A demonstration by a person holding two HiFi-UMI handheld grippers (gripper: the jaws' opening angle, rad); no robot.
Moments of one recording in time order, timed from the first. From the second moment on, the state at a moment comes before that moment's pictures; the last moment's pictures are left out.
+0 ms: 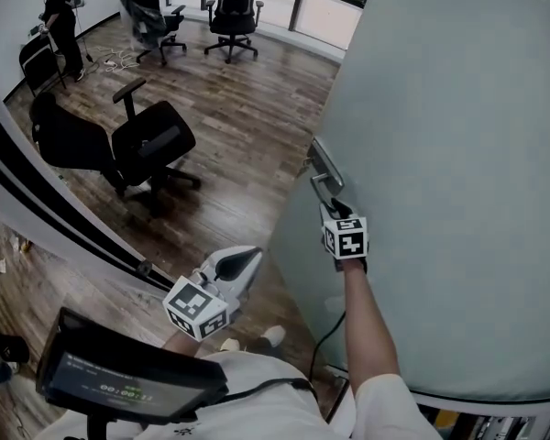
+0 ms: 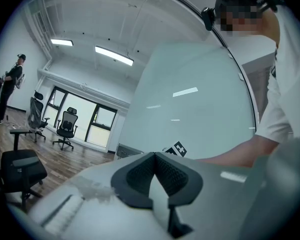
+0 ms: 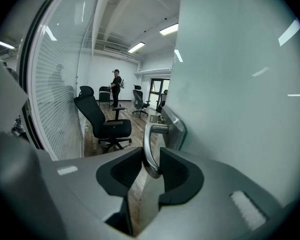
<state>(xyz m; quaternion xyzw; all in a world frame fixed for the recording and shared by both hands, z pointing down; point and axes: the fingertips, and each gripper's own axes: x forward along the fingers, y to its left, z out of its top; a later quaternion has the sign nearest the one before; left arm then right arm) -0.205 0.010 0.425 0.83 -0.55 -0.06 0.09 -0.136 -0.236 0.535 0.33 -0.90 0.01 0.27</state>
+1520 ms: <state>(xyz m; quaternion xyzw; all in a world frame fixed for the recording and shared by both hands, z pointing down) -0.225 0.158 0.414 0.74 -0.66 -0.08 0.08 -0.207 -0.052 0.535 0.18 -0.94 -0.03 0.28</state>
